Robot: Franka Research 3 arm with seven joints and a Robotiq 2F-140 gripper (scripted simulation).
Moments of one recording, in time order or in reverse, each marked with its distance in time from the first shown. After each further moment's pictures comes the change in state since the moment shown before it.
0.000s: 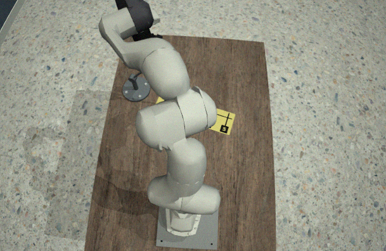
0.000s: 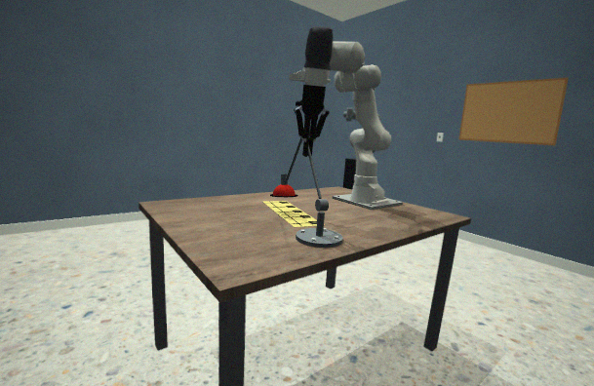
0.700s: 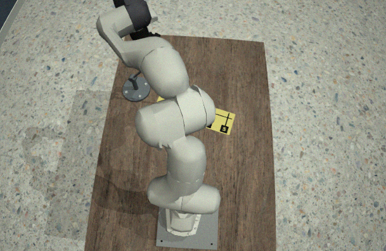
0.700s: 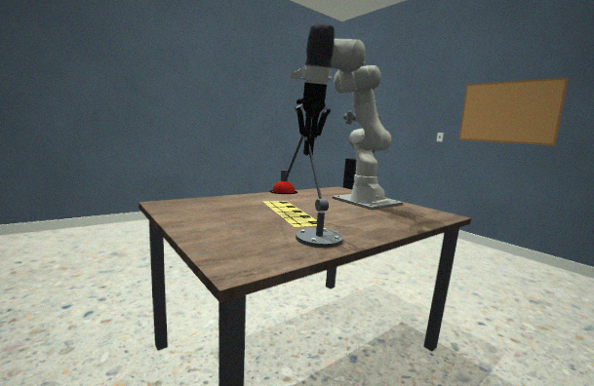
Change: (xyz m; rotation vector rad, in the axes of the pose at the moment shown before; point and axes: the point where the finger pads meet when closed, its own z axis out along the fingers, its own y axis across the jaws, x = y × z) arm -0.007 0.000 -0.007 0.001 0.003 0.001
